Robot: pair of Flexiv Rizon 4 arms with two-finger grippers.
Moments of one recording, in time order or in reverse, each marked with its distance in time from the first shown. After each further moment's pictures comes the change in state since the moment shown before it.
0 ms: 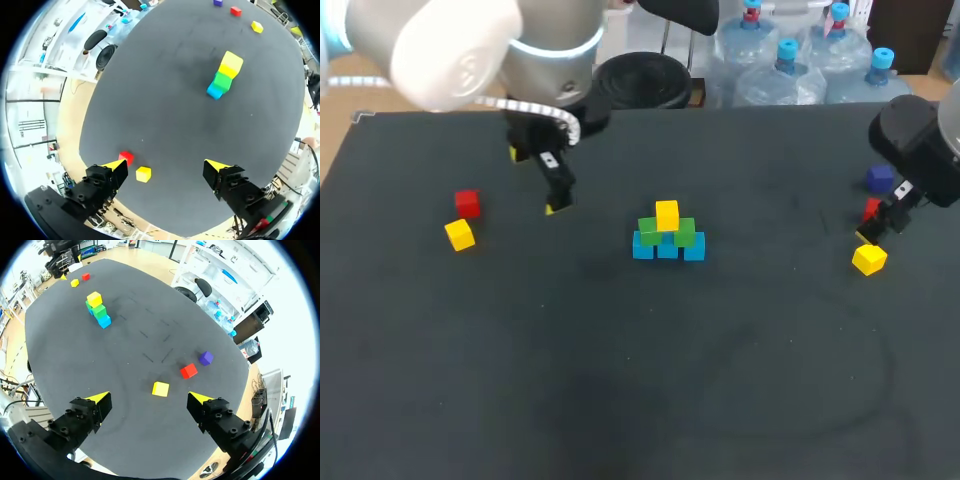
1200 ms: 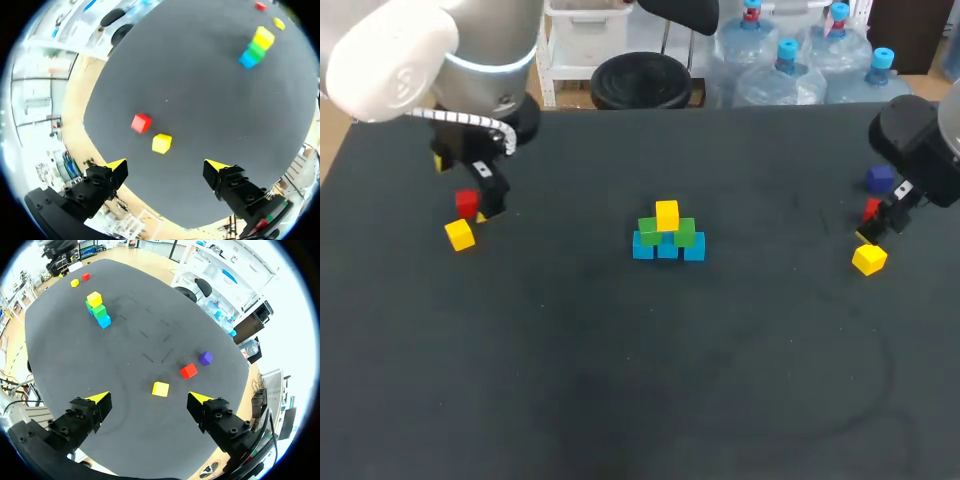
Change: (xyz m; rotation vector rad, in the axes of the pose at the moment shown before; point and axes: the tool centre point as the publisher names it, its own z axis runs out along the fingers) left arm 0.082 0.043 0.029 -0.043 0.124 -0.143; right arm 0.000 0.000 0.000 0.000 0.000 0.000
